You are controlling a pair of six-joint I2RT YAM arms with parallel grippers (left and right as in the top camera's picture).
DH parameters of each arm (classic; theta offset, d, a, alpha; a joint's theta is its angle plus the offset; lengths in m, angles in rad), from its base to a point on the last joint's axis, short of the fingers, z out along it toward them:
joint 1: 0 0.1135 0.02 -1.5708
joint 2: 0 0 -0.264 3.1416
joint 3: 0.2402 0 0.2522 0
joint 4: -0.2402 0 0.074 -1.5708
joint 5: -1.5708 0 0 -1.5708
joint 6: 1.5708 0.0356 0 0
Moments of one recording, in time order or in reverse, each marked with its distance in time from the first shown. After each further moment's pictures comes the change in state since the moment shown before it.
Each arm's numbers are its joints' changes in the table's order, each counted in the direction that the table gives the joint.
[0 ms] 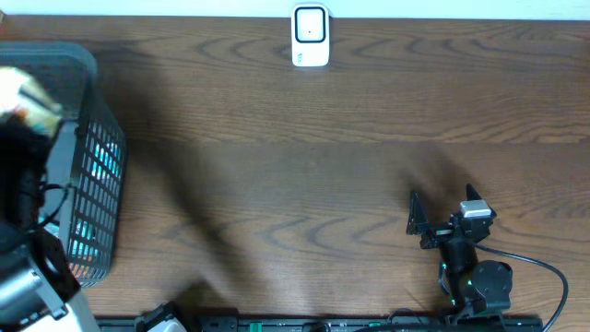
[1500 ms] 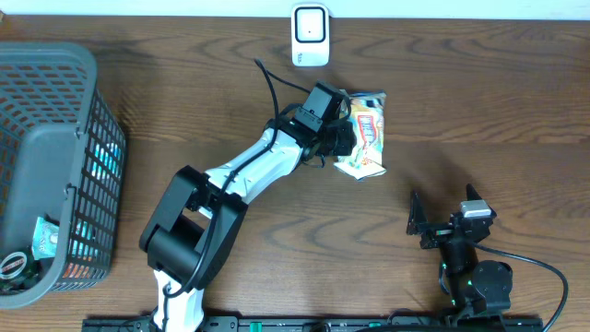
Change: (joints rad) left arm -1.182 1.056 0.000 0.445 -0.079 0.179; right arm 0.000 0.000 0.000 0.000 0.000 0.000
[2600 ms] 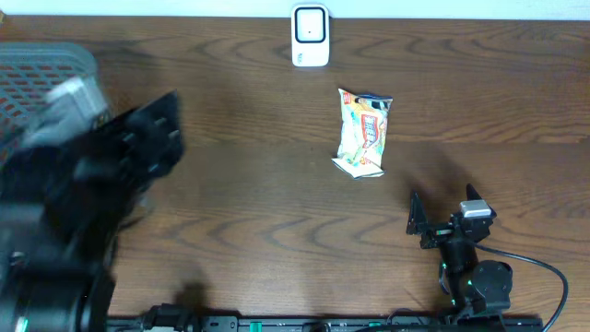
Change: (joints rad) left arm 0.576 -1.161 0.010 -0.525 0.208 0.006; right arm 0.000 0.000 0.000 0.000 0.000 0.000
